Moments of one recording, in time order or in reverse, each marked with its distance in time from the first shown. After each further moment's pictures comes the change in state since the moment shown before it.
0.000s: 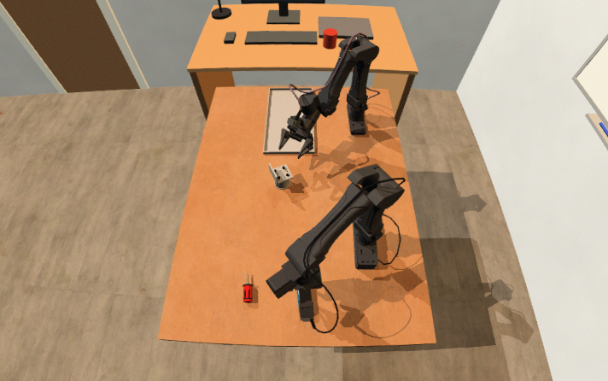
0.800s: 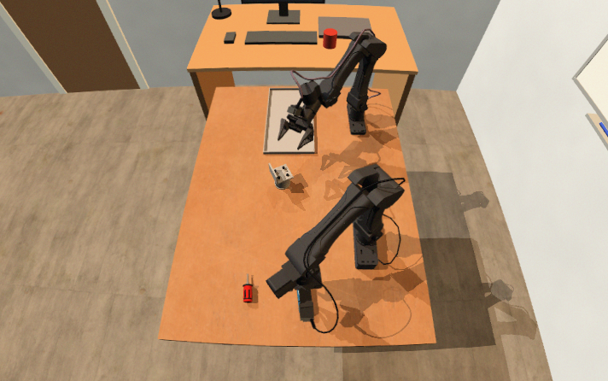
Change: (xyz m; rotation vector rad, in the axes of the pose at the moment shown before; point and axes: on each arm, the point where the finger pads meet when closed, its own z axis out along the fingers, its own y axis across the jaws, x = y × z) left arm 0.000 0.000 0.000 0.000 0.000 0.000; right arm -0.051 0.000 -0.014 0.003 -0.028 -0.011
